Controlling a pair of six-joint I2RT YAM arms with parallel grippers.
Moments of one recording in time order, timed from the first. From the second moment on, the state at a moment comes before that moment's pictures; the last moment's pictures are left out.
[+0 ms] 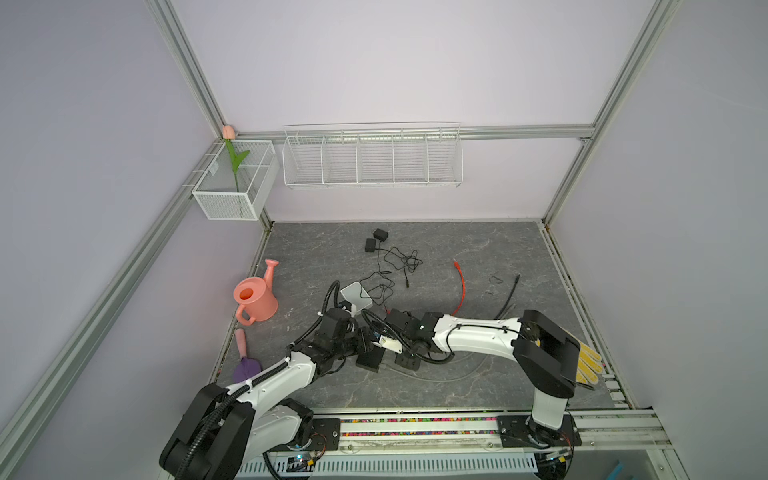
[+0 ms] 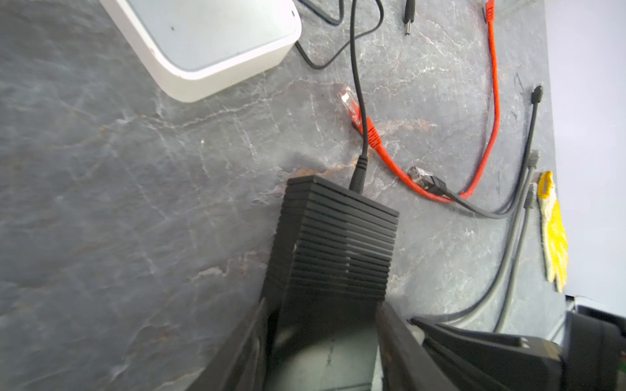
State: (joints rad) left arm -0.53 1.14 0.34 -0.01 0.26 -0.68; right arm 1.11 1.87 1.20 -0.62 0.04 -0.20
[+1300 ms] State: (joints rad) left arm -0.48 1.23 0.32 0.10 0.38 -0.65; right arm 1.10 1.97 1.33 -0.77 0.05 -0.19
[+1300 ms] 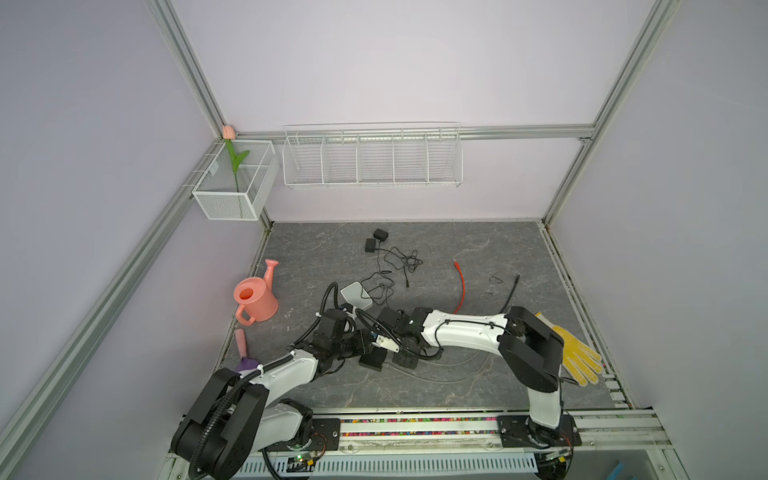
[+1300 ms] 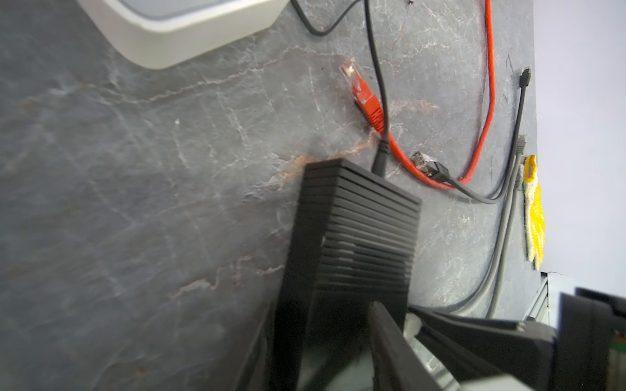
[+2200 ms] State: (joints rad) left arm -0.51 1.23 0.31 0.11 0.35 -0.64; right arm 1.07 1.92 1.27 -0.72 -0.07 -0.17
